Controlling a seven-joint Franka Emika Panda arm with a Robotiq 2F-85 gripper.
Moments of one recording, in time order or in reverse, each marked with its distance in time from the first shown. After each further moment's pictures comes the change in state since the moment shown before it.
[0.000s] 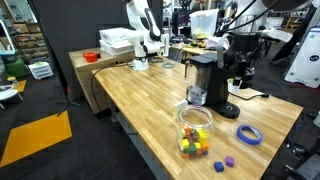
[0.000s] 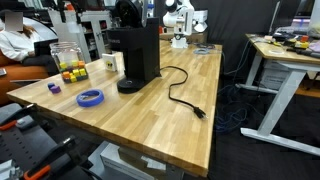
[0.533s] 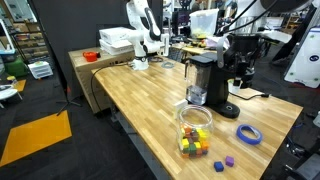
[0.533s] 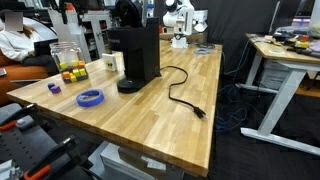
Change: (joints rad) arm -0.010 0.011 -0.002 0.000 0.000 0.000 0.000
